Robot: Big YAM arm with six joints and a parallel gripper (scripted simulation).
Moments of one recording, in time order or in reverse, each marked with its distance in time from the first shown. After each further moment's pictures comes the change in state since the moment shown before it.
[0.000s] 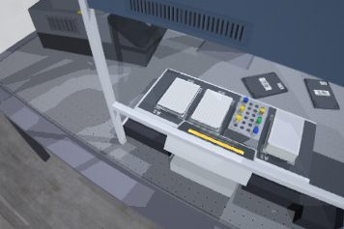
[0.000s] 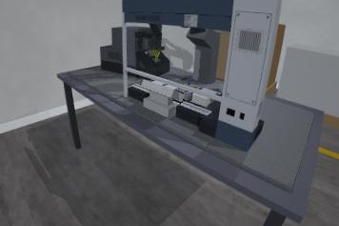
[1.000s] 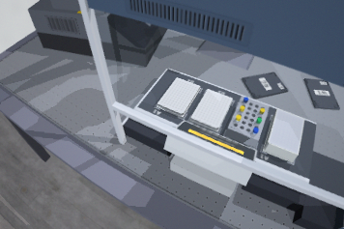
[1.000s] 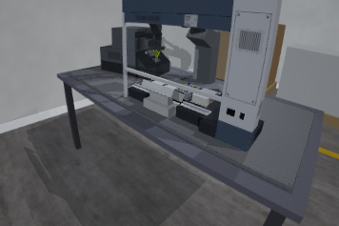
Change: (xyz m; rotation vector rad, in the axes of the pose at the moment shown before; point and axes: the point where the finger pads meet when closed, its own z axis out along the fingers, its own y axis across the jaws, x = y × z) arm 0.000 0.000 0.000 0.001 0.003 0.001
